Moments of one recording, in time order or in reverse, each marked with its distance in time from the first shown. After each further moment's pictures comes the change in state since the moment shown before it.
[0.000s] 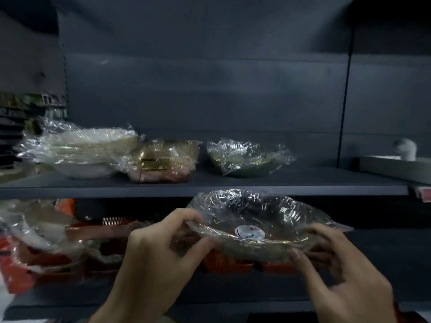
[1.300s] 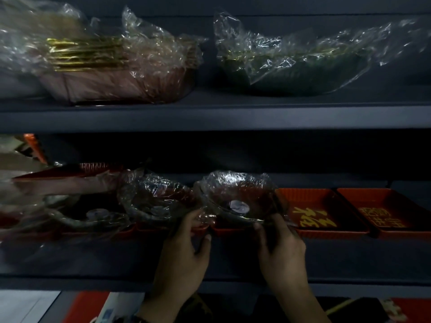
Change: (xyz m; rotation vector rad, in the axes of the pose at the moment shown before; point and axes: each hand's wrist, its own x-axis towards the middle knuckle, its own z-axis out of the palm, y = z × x) left_hand -0.091 -0.242 0.184 0.042 -0.281 -0.675; right_hand -0.049 0.240 0.227 -0.194 -0.399 0.293
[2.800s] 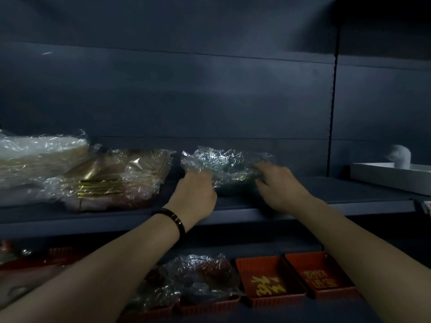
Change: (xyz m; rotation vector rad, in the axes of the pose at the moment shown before) left_hand 0.121 0.286 -0.083 0.497 -0.030 0.409; right_hand 0.198 -0.152 -0.227 -0.476 -0.083 -0.318
